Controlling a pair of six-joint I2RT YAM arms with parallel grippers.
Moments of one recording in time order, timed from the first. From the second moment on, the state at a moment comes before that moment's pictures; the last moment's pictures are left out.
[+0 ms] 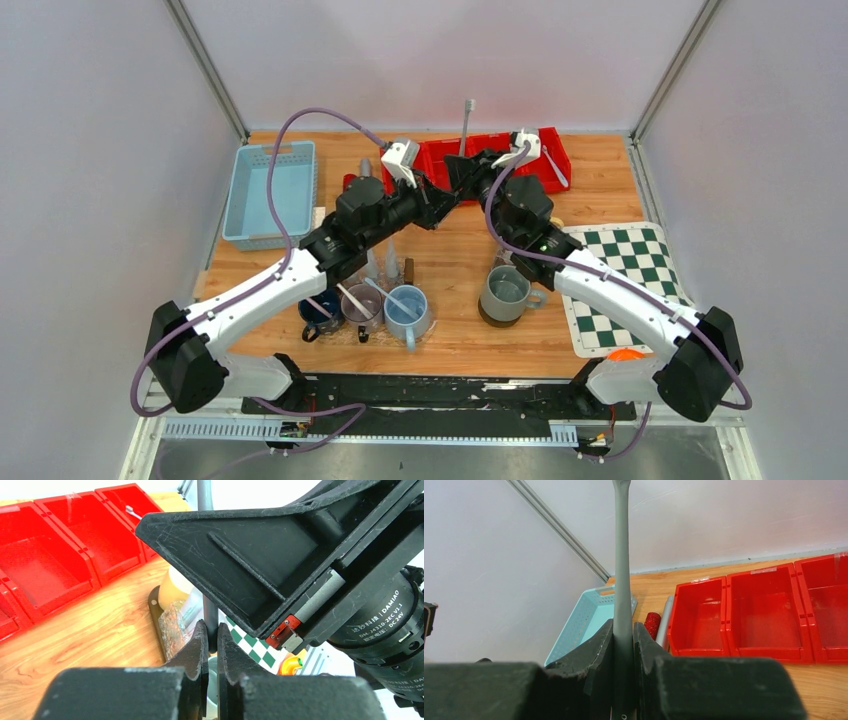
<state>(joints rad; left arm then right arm) -0.81 1.29 1.08 0.17 0.07 -0.54 0.77 1.30 1.06 0.34 0.35 0.55</state>
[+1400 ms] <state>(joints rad) -0.81 1.17 0.98 0.05 0.11 -0.04 0.46 1.14 1.03 0.23 -0.27 0.69</state>
